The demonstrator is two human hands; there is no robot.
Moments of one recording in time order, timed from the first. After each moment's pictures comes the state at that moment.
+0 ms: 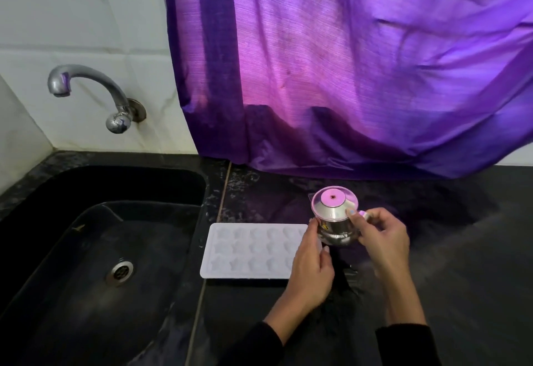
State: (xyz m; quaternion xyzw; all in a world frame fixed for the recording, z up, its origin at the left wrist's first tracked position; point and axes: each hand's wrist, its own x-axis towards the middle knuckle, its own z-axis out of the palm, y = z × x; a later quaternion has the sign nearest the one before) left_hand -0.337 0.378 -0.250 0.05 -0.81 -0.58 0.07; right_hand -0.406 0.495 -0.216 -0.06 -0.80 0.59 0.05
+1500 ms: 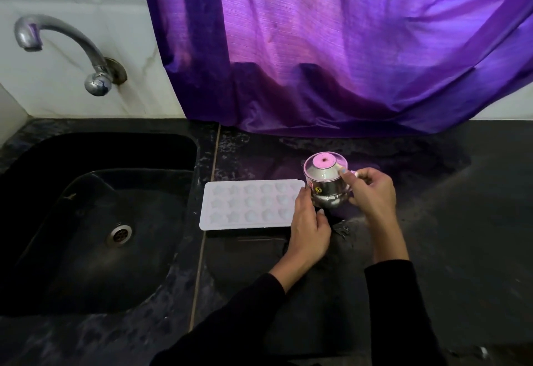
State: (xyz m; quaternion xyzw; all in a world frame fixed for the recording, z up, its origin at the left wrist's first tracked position) left_hand -0.312 0.398 -0.251 0.08 -0.80 -0.59 0.07; right_hand -0.381 0.499 -0.199 -0.11 -0.83 0.55 0.02
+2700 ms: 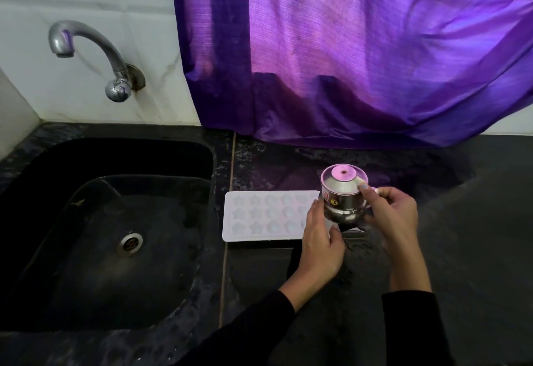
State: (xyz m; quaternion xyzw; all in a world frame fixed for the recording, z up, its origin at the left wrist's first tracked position) left_hand -0.299 0.368 -0.250 0.08 -0.78 -0.62 0.06; right_hand -0.355 0.468 -0.191 -0.14 -0.81 0.57 0.05
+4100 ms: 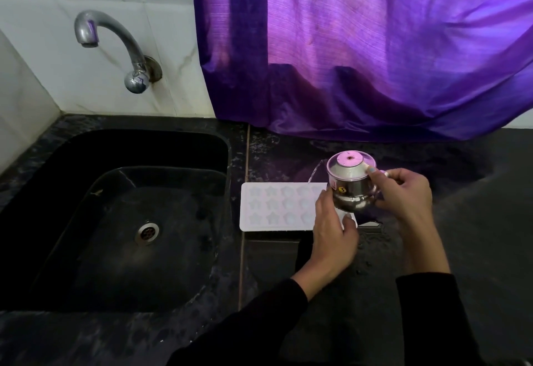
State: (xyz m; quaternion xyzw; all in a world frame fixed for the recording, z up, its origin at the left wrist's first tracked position) left_hand -0.289 0.356 -0.243 0.08 -0.77 -0.63 0.07; right_hand -0.355 0.449 -0.176 -0.10 -0.84 0.53 0.04
